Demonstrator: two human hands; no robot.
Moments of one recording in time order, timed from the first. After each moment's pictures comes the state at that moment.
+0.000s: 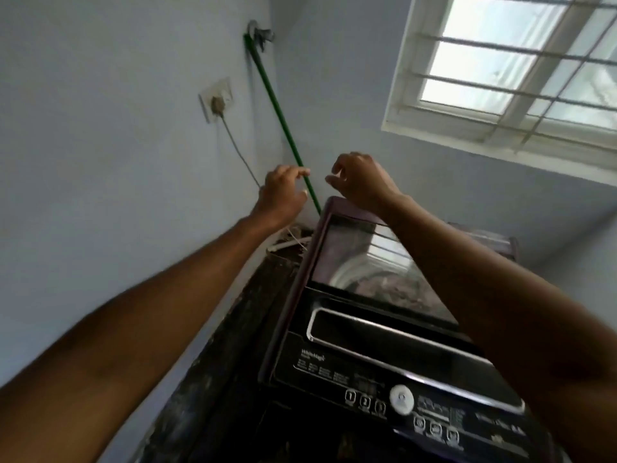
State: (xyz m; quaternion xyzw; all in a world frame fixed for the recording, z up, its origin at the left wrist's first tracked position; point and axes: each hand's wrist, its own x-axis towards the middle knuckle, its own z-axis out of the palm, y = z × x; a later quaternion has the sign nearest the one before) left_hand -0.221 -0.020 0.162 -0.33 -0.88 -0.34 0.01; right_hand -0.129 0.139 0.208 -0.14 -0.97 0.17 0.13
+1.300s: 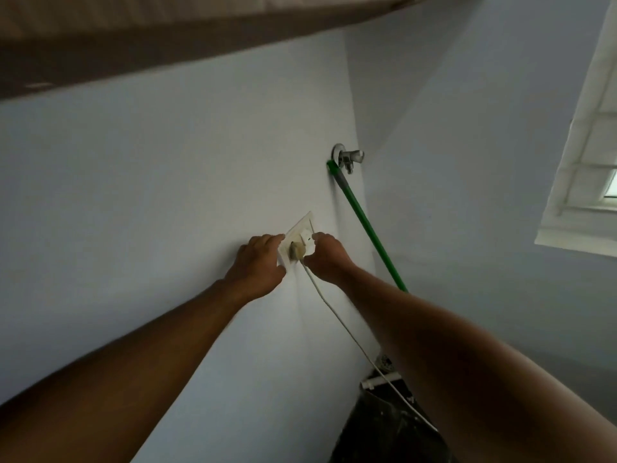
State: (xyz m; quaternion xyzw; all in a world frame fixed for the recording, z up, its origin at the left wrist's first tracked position) left_hand -0.605 -0.040 0.209 -0.27 -0.96 -0.05 0.09; right_hand -0.579 0.115 0.169 -0.13 -0.89 0.43 0.07
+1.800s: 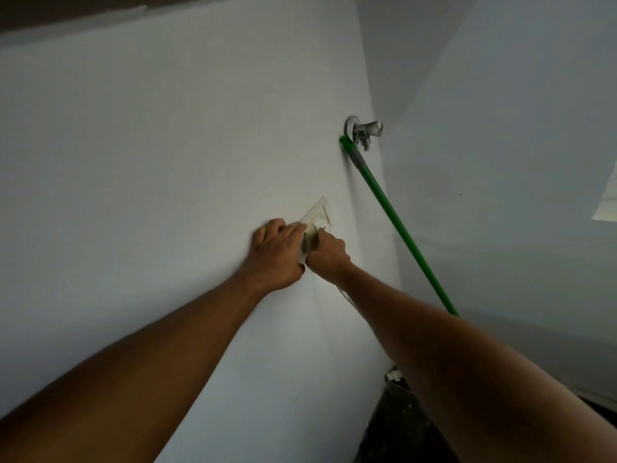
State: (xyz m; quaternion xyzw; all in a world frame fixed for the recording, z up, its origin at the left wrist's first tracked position) left_hand -0.652 -0.026 0.180 -0.32 -0.94 0.09 0.12; right_hand -0.634 0.091 0.128 -0.17 -0.84 0.52 0.03
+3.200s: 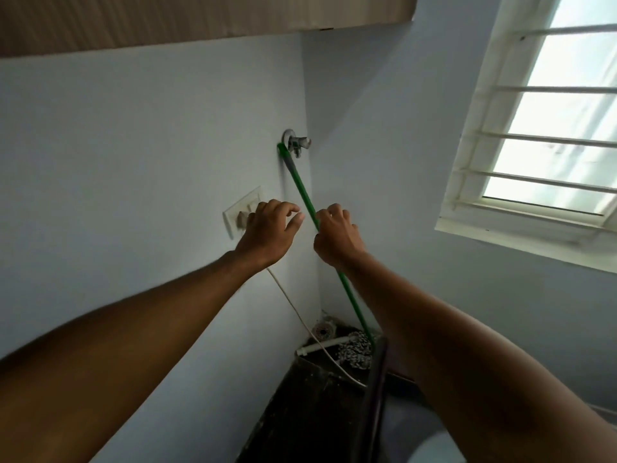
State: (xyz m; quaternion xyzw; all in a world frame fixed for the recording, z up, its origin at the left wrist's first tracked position) left_hand -0.487 0.044 0.218 -0.34 -0.90 -0.24 0.13; right_hand -0.430 0.186 0.189 -0.15 -0.96 0.19 0.16
